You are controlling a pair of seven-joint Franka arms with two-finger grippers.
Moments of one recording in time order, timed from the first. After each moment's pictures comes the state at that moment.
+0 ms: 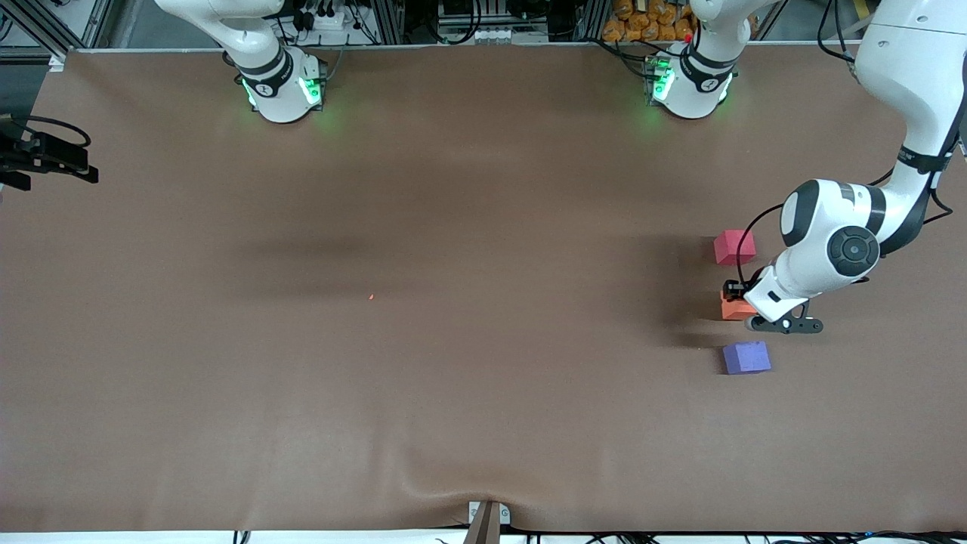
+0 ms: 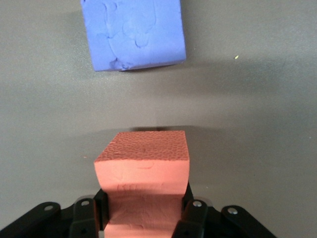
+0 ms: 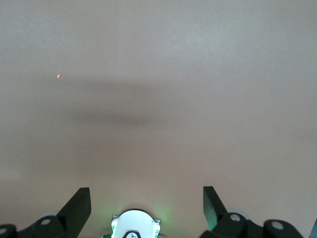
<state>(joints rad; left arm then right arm) 0.40 0.45 -0.42 -2.06 0.32 2.36 -0.15 -0.01 0.06 -0.09 -1.44 0.00 1.32 -0.20</state>
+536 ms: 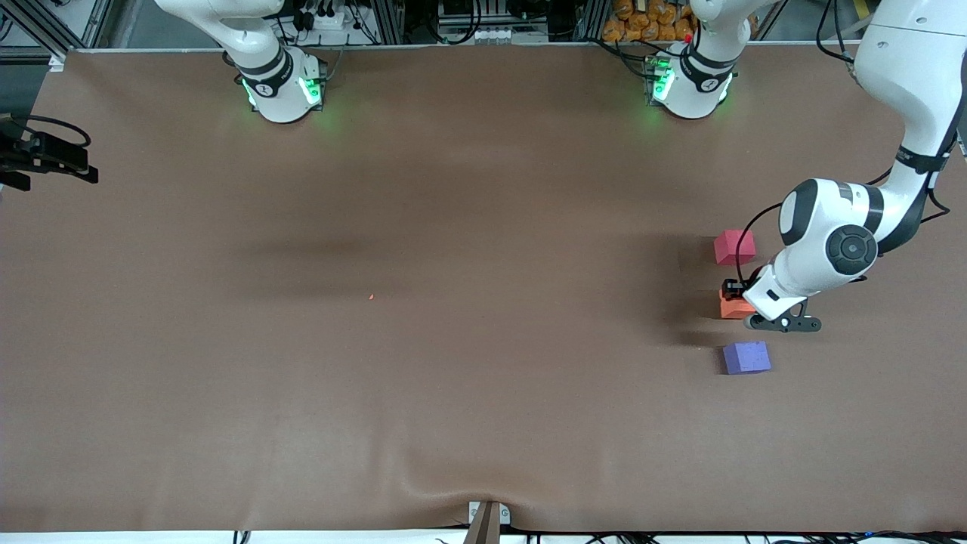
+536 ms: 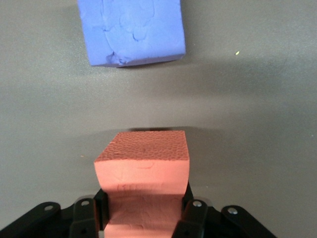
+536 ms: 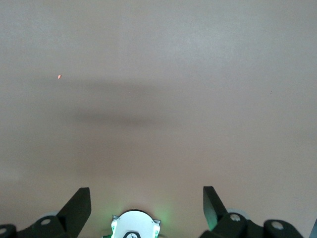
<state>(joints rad) 0.41 0.45 -0.42 -2.07 0.32 2.37 -0.15 -0.01 0.06 -0.09 -1.44 0.00 1.32 -0.20</state>
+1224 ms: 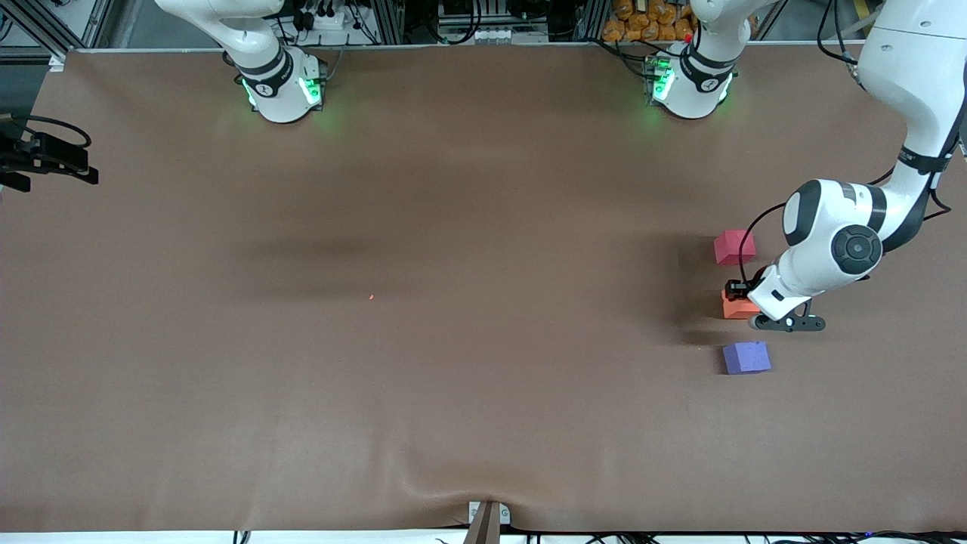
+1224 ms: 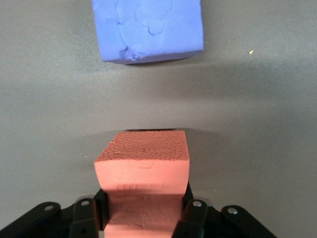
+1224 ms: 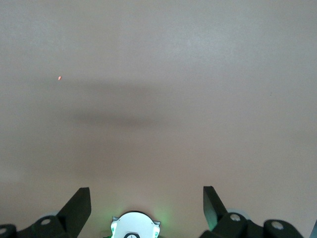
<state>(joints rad) 0.43 0.46 -0.42 -2.08 0.32 2.40 -0.15 -0.01 0.06 -0.09 -1.44 0.00 1.33 -0.20</state>
